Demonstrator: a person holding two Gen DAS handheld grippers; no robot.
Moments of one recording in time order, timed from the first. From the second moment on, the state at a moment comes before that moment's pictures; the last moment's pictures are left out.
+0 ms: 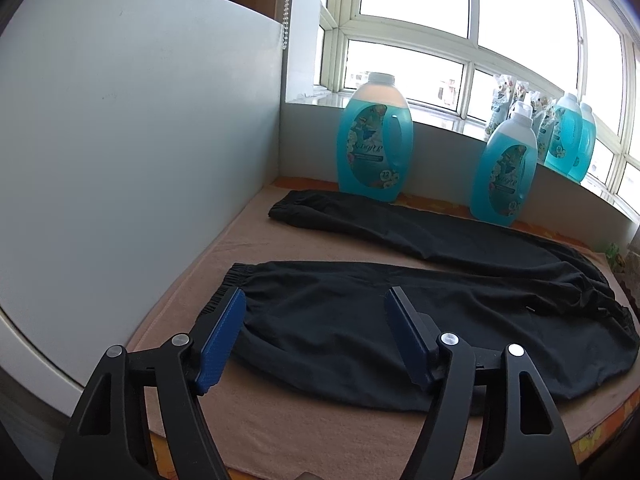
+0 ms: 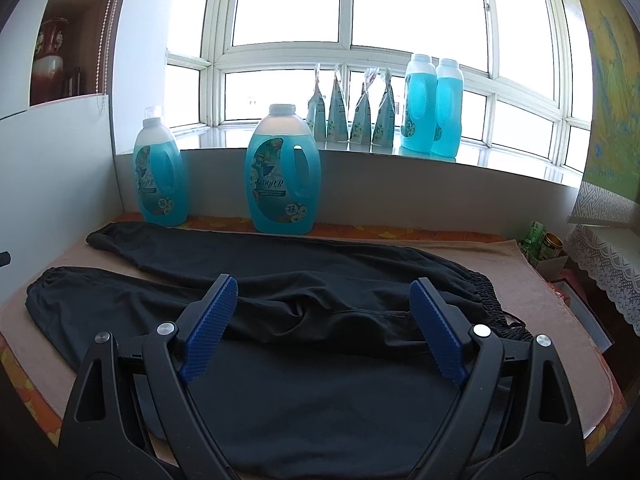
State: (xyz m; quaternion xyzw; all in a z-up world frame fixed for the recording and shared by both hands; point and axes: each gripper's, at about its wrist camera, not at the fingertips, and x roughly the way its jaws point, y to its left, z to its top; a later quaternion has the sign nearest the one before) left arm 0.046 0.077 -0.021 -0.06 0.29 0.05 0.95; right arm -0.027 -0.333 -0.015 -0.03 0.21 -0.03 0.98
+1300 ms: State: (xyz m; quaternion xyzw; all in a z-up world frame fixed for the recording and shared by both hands) left arm 0.317 0.108 -0.036 -0.04 0.40 0.05 0.91; right arm 0.288 -0.297 -0.063 -0.16 0.39 0.20 0.88
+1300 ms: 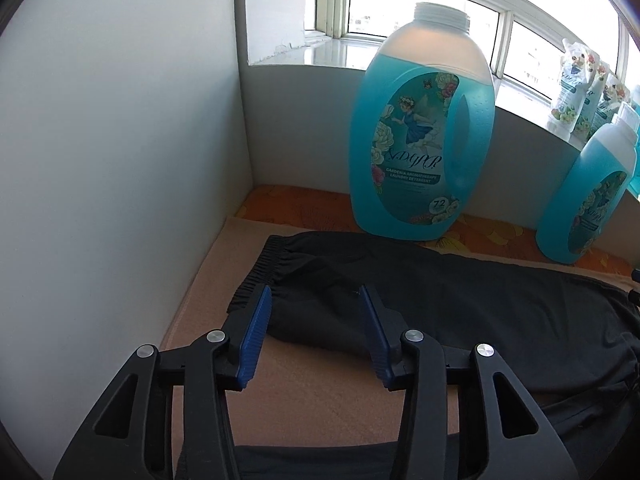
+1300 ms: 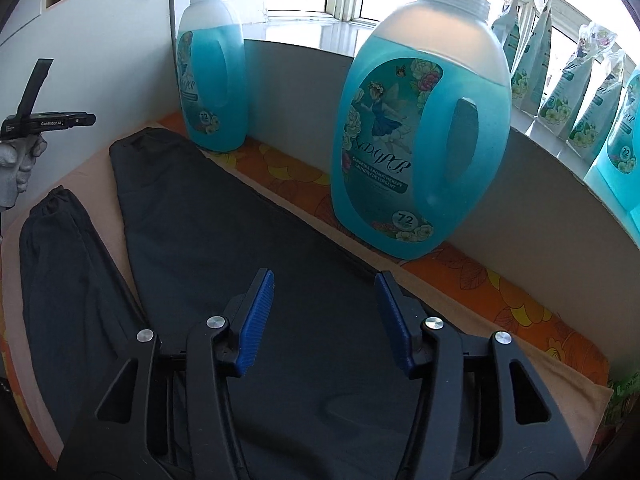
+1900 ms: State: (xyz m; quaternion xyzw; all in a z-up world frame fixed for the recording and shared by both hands) left arm 0.428 0.141 -0.122 -0.06 0.49 0.08 0.87; right arm 0.368 -0.303 -0.142 -0.17 0.46 0.23 0.84
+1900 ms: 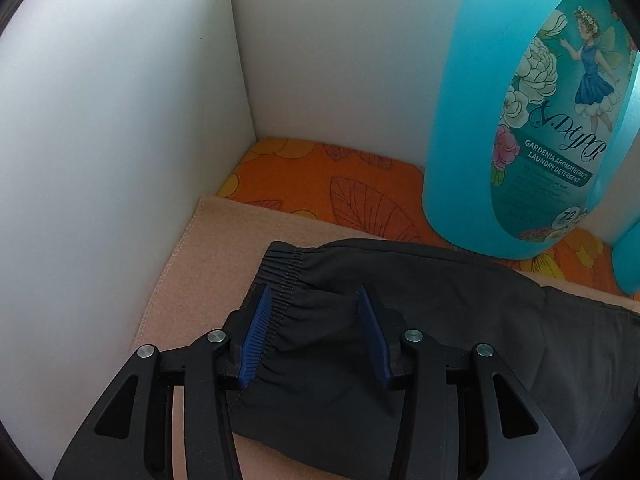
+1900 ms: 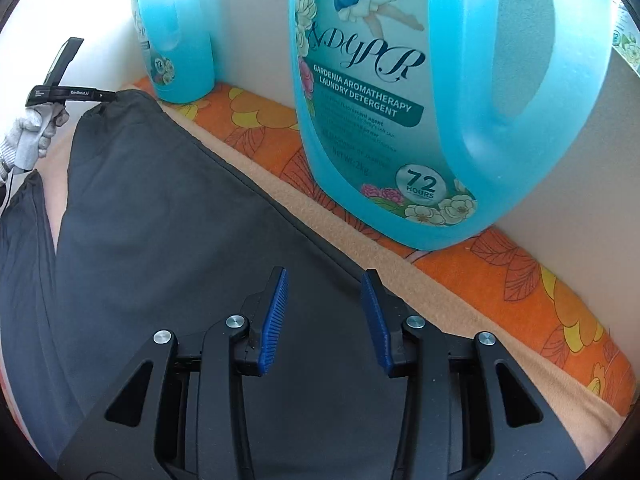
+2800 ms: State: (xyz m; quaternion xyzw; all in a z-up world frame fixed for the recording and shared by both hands) left arm 0.436 0.141 -0.122 -0.05 0.47 0.09 0.88; right arm 0.341 -0.288 -0.148 -0.21 0.43 0.21 0.85
